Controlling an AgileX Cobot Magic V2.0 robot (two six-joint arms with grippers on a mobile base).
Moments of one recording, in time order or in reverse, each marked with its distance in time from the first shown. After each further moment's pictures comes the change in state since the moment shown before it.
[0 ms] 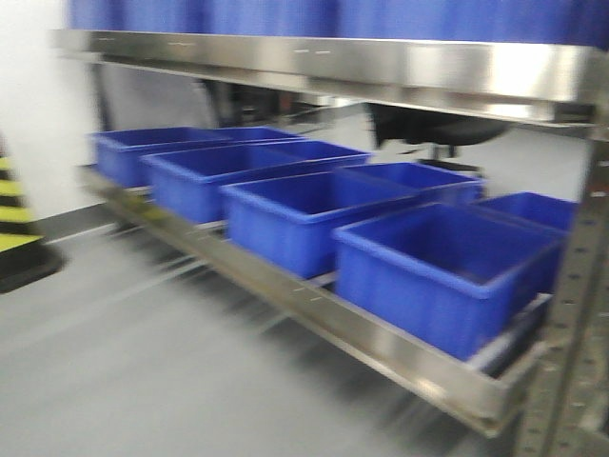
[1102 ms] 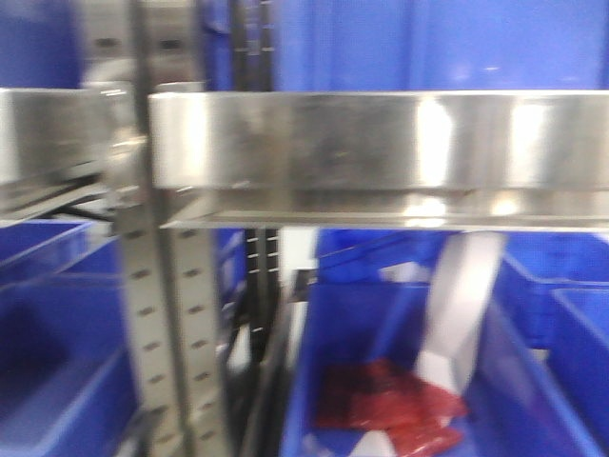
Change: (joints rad) left arm 0.000 0.000 0.000 0.000 0.000 0.000; right arm 0.000 0.000 0.000 0.000 0.000 0.000
